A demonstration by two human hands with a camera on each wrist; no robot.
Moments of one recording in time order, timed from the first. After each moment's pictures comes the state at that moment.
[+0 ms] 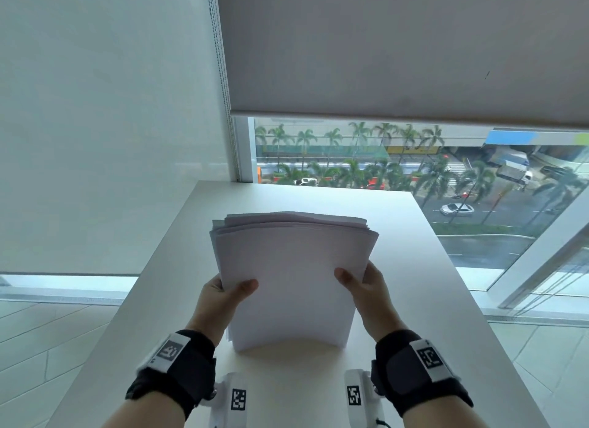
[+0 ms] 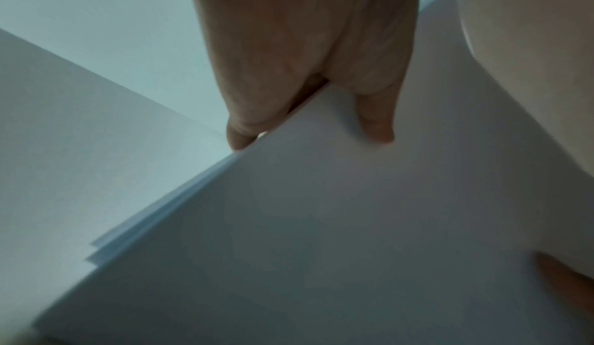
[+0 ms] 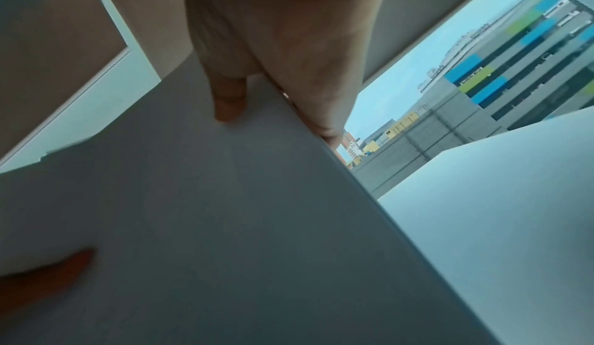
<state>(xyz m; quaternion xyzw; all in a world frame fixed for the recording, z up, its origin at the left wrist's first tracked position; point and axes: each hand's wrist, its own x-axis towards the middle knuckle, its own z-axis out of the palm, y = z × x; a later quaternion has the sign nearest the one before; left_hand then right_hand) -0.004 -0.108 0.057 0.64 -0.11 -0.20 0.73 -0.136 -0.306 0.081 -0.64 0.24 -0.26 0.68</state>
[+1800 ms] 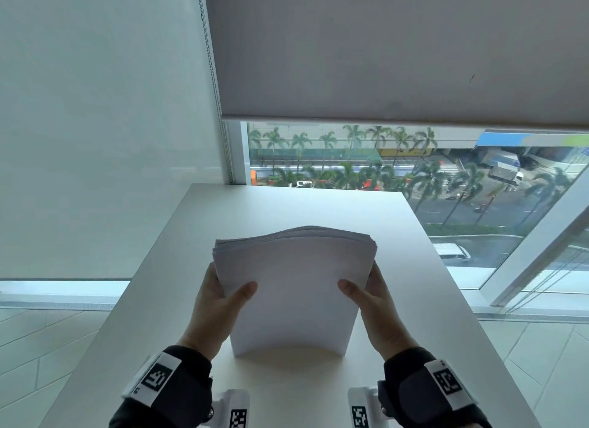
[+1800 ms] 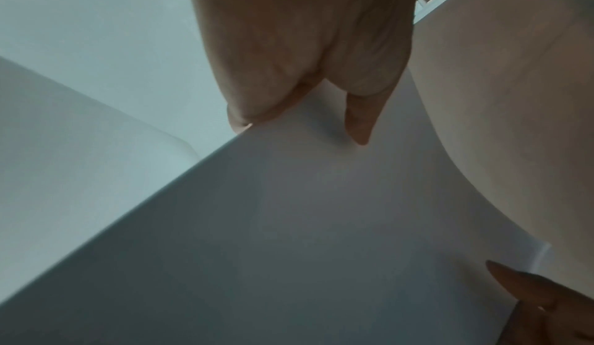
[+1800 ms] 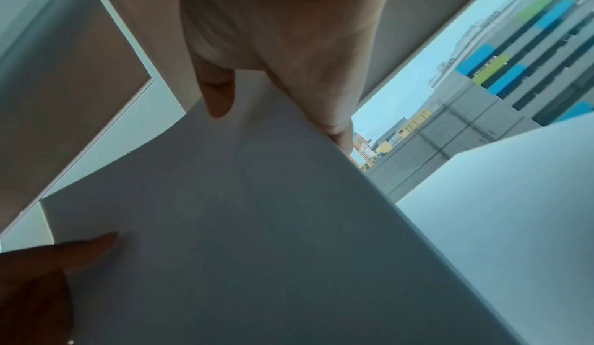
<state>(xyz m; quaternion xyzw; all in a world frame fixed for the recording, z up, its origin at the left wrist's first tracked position) -0.040 -0.108 0.090 0.64 -0.18 -0.14 0.73 -0.170 -0.302 0.087 -0.64 0.17 -0.28 0.69</state>
